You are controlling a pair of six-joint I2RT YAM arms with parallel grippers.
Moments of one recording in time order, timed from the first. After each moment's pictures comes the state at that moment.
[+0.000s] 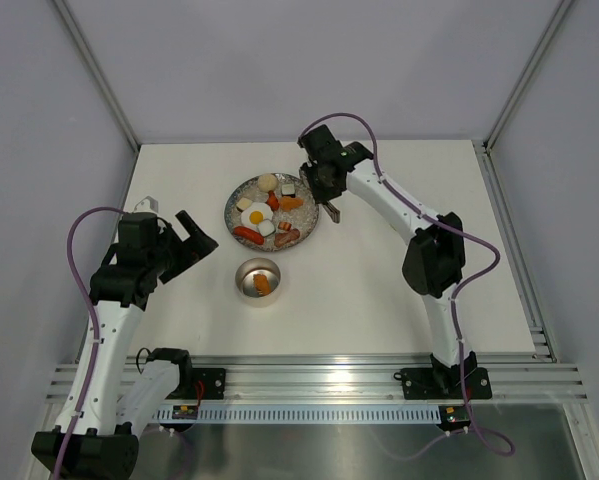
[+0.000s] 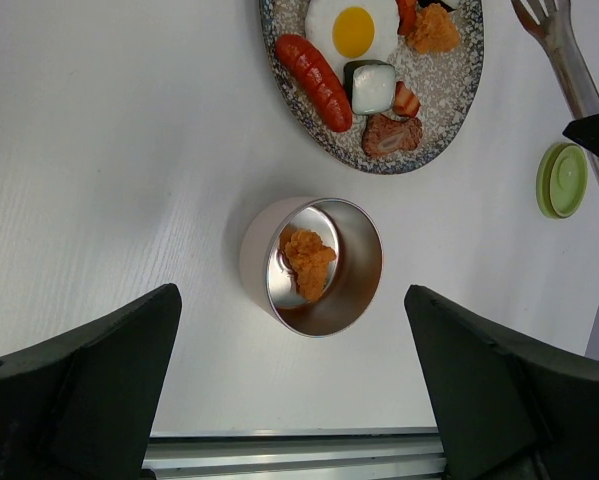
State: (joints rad) left arm -0.07 0.82 0.93 -0.84 0.11 -0.65; right arm 0.62 2.13 2.09 -0.94 0.12 0.18
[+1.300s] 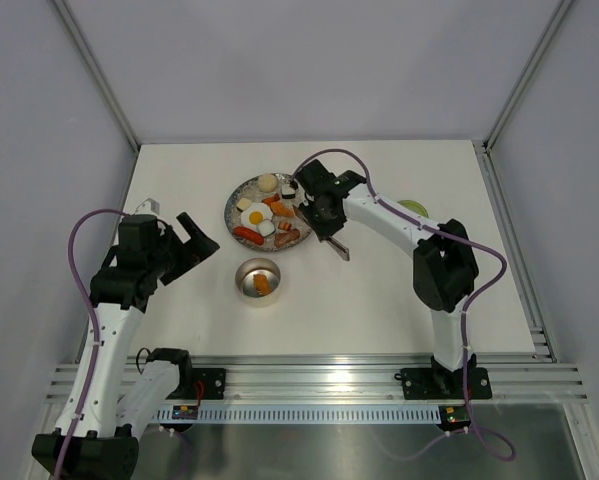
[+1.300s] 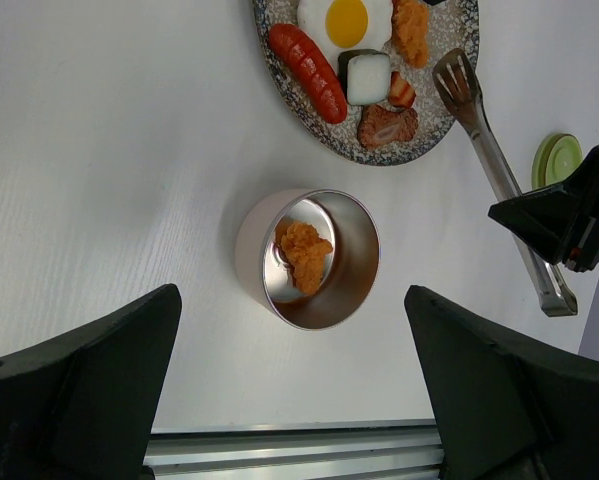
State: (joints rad) left arm -0.07 0.81 0.92 -0.84 0.13 -0.65; right arm 0.70 2.01 1.75 -0.90 0.07 0.07
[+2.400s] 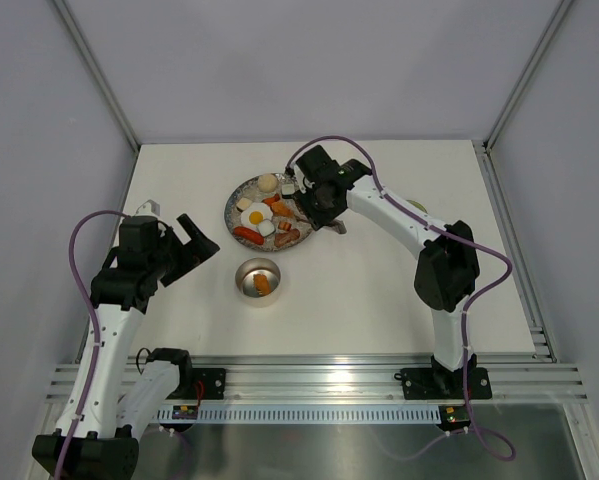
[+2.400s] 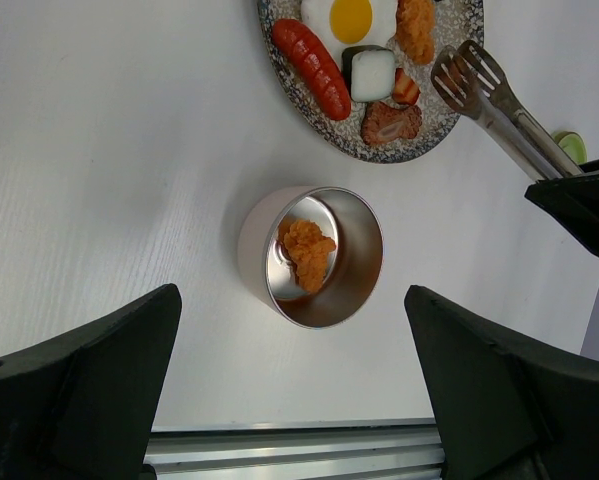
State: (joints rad) left arm -0.07 0.80 0.91 -0.84 0.13 -0.65; right arm 0.68 2.01 1.86 -0.93 0.06 -0.02
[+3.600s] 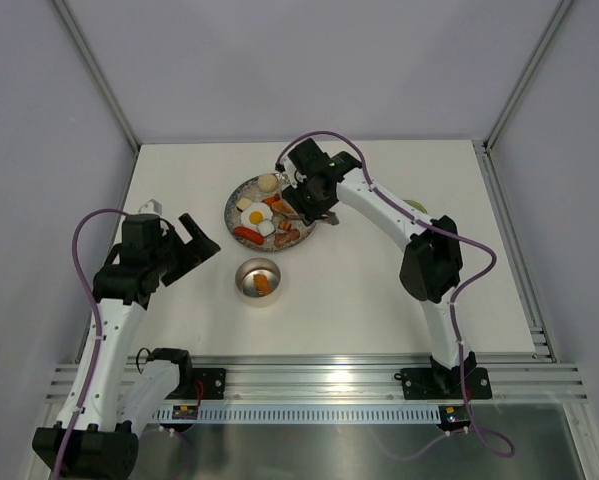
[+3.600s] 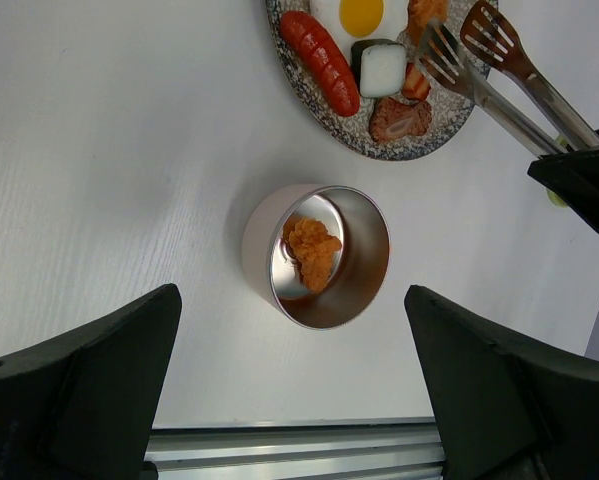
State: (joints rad) left arm -0.07 0.83 0.91 -0.84 0.13 -0.65; right arm 0.69 2.12 2.04 -0.99 0.03 -0.09
